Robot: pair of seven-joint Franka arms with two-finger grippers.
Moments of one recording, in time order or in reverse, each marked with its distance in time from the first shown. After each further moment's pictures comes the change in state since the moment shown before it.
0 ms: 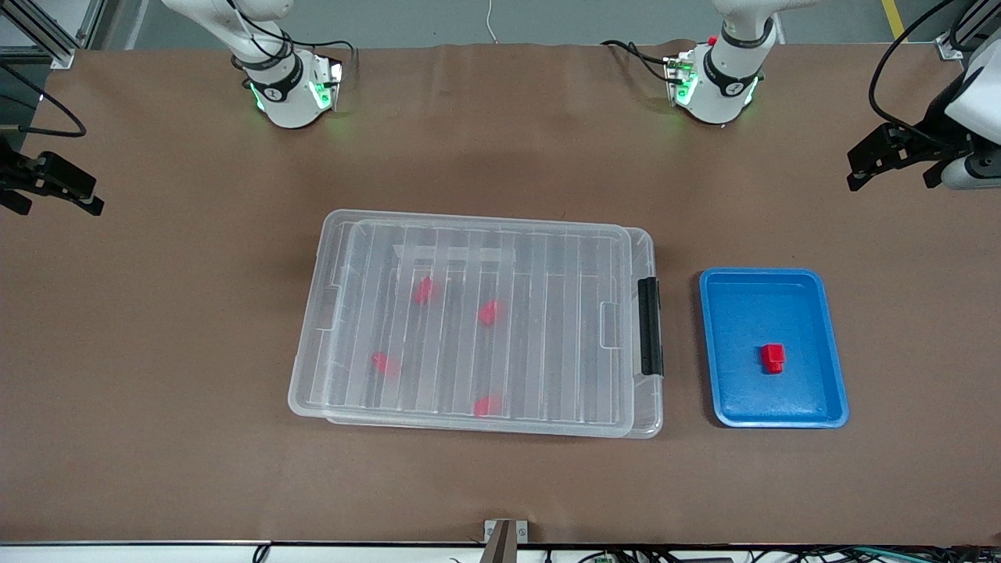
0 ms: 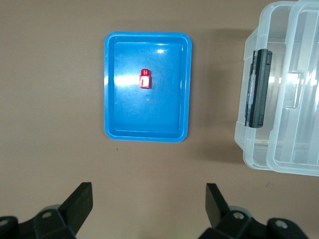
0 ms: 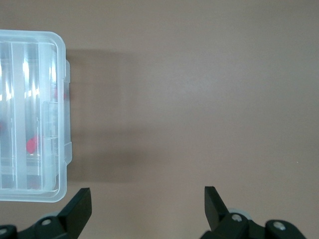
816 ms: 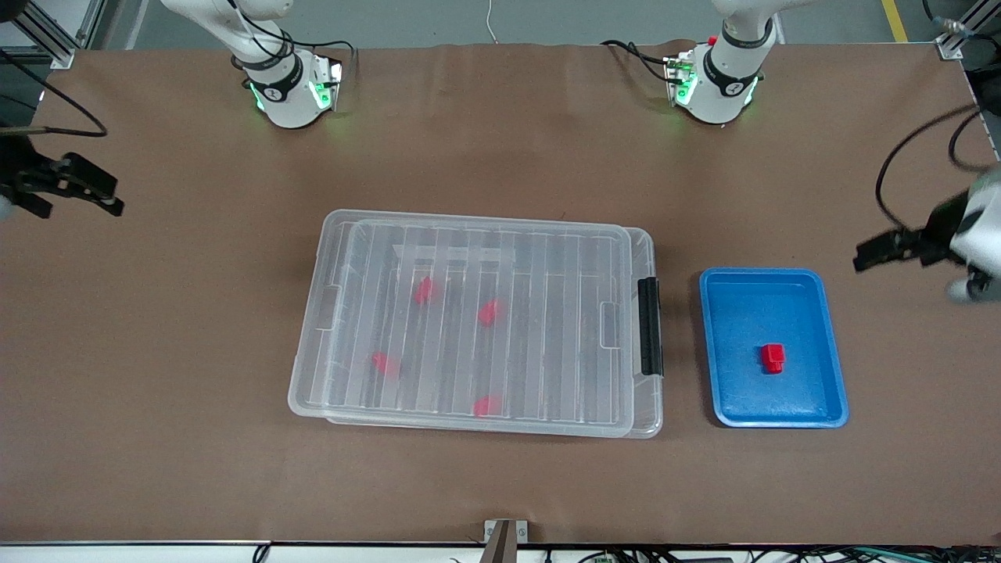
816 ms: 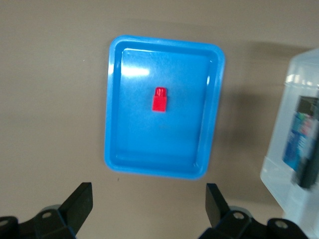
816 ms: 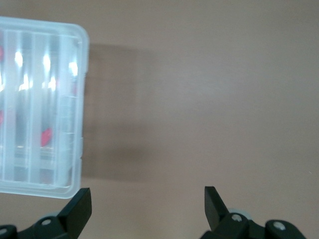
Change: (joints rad) left arm 0.074 0.361 0.011 0.047 0.067 0.229 0.003; right arm 0.091 0.021 0.019 -0.028 0.009 0.048 0.040
